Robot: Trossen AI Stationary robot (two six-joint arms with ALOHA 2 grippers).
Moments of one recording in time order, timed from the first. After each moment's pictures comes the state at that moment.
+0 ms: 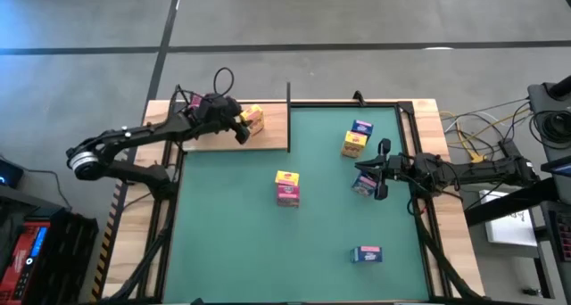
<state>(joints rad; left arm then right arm) 0.62 1.23 0.73 -0.09 -0.06 -0.02 -0.01 0.38 0.01 0.35 0.13 -0.11</state>
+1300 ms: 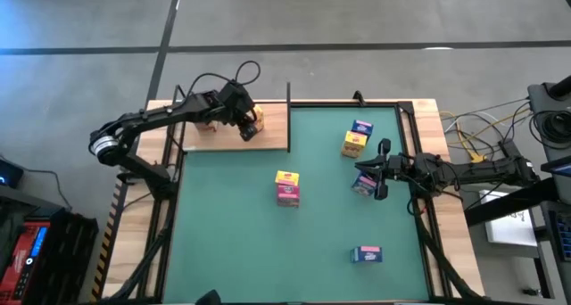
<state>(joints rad) 0.62 1.47 1.09 -0.54 -0.06 0.05 -0.01 0.38 0.01 0.35 0.13 -0.11</state>
